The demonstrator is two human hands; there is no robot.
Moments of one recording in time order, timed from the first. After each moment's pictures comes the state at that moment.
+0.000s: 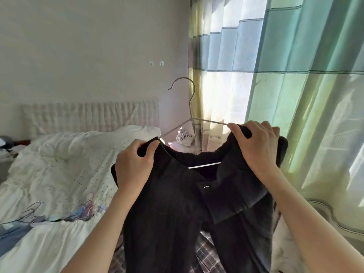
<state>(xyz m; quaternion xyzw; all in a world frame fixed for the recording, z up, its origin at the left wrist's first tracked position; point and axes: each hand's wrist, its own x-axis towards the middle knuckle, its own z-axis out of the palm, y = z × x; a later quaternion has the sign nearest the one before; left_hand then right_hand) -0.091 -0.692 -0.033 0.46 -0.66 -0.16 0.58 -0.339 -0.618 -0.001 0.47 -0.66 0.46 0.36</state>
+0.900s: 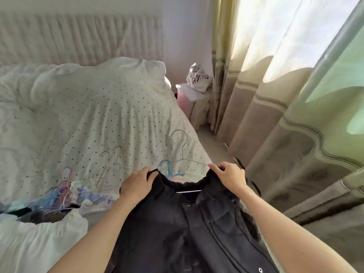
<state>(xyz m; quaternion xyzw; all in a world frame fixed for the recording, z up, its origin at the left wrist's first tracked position) -0.169 -1.085 -0.330 0.59 -0.79 -0.18 0.06 -0.432 -0.997 -0.305 0.48 -0.85 0.17 -0.16</state>
